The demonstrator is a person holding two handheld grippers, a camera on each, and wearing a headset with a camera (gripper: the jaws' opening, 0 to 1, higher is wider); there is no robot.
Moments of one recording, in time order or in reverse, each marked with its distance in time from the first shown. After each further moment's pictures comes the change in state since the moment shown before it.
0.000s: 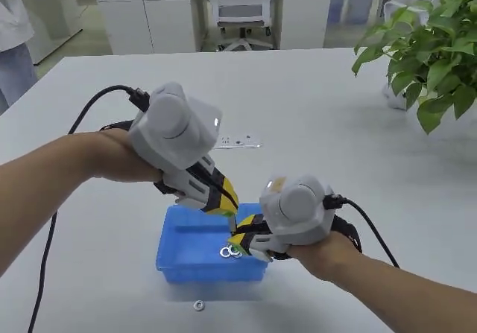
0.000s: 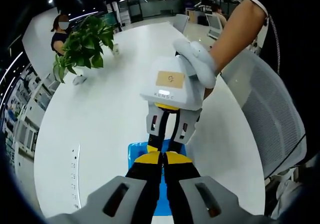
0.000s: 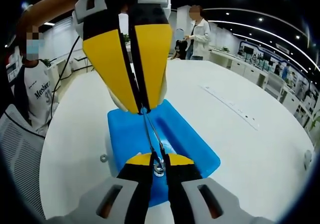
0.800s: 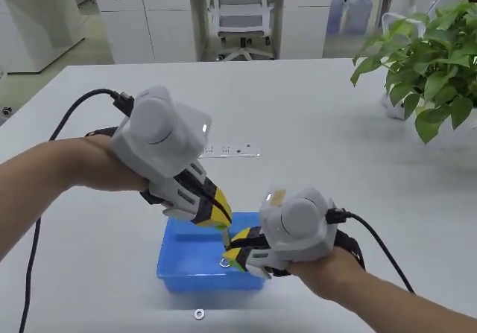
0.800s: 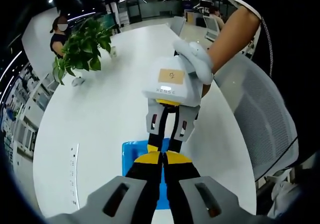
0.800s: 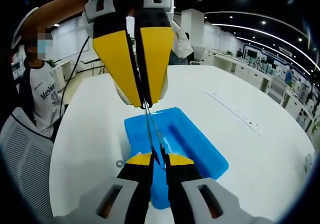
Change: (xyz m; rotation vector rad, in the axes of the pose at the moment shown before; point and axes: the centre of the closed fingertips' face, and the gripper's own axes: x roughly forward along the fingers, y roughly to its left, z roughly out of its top) left arm -0.024 -0.021 0.006 -0.005 -0.007 -0.019; right arm -0.013 0.028 0.016 -0.015 -0.031 0.036
